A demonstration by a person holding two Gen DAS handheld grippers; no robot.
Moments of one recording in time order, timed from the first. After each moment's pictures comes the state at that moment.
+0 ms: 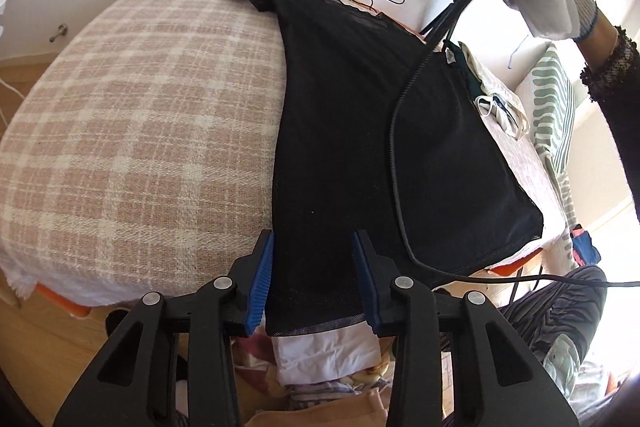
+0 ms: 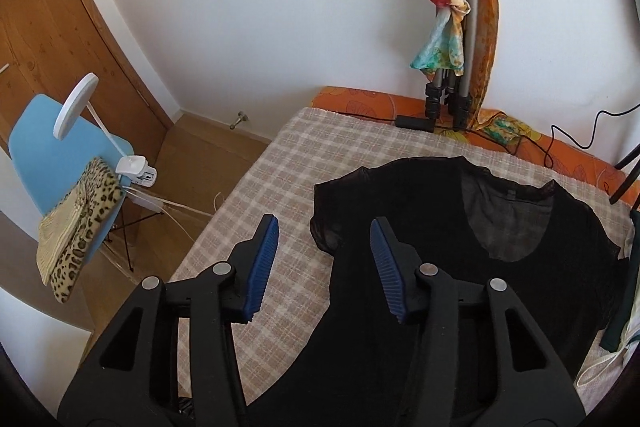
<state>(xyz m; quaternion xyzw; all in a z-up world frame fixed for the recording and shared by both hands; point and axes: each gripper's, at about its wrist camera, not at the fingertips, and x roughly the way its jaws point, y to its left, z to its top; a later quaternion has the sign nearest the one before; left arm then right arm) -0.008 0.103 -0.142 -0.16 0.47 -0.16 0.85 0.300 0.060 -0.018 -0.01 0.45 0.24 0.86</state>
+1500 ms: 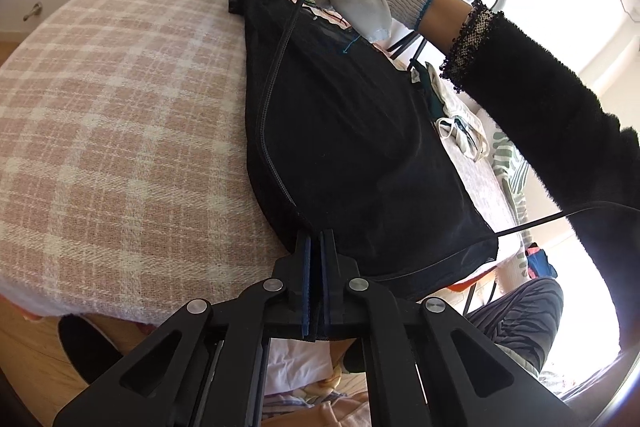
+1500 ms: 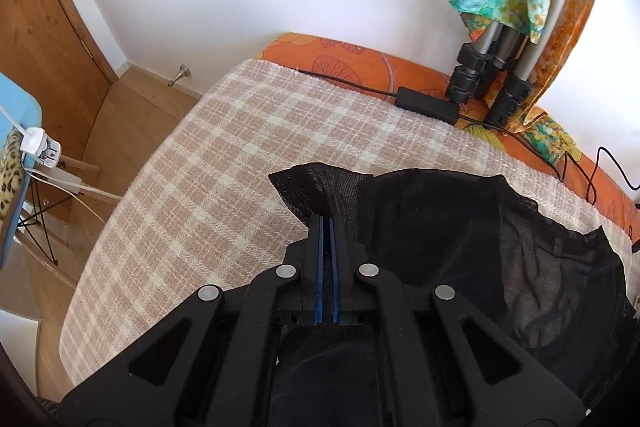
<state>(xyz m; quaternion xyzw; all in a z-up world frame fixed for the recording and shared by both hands) 0.003 0.099 -0.137 -0.22 0.45 -0.22 0.84 0.408 0.103 -0.136 -0.08 0.50 0.18 0.84</state>
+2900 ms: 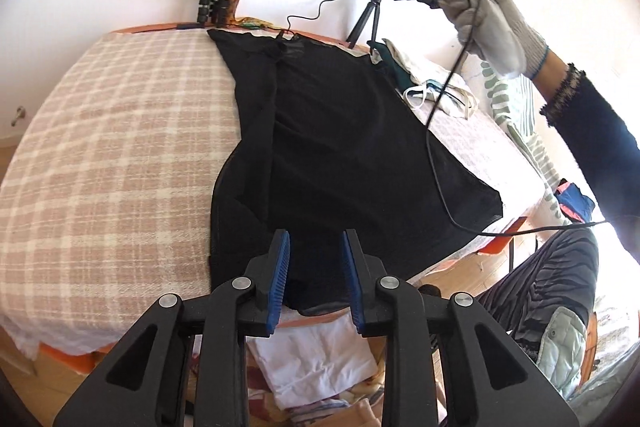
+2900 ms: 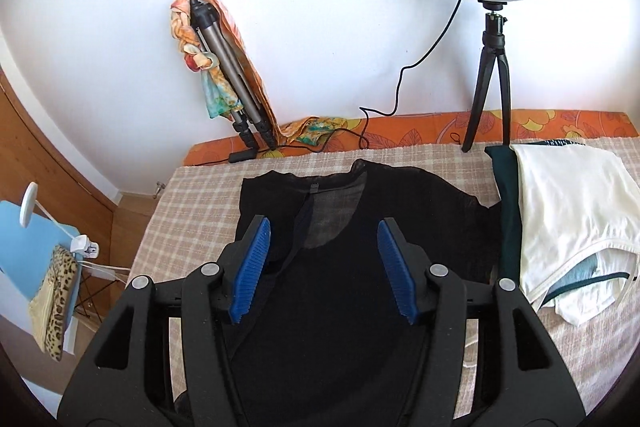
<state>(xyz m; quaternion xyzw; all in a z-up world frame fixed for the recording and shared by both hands) -0.018 0.031 -0.098 -0.07 0.41 -0.23 0.88 0.275 -0.215 0.001 0.12 0.42 0.09 0.90</state>
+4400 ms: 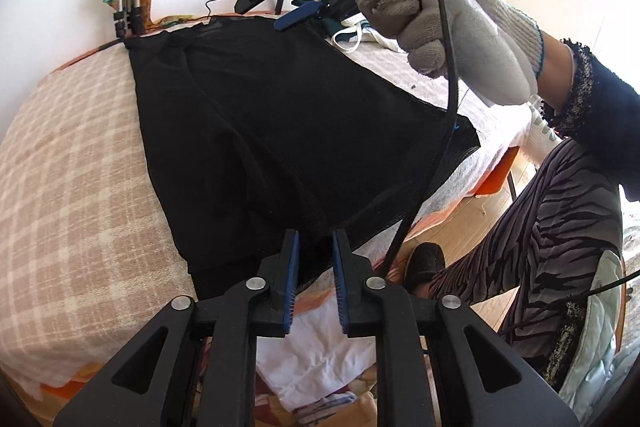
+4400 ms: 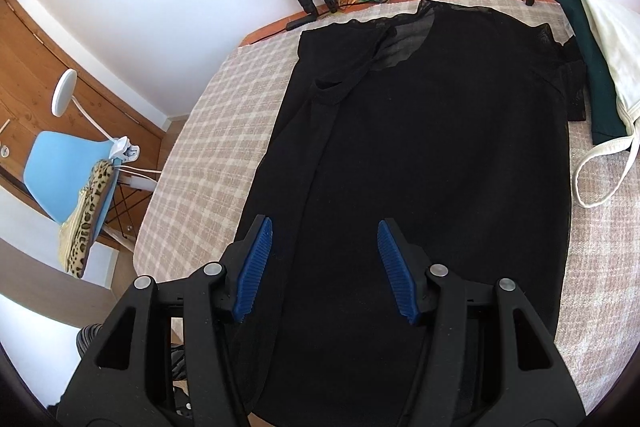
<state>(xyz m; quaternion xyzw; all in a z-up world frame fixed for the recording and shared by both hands) -0.043 -0.051 -0.119 0.04 0.40 -0.30 0.86 0.178 -0.163 -0.114 0.13 0.51 0.20 0.83</state>
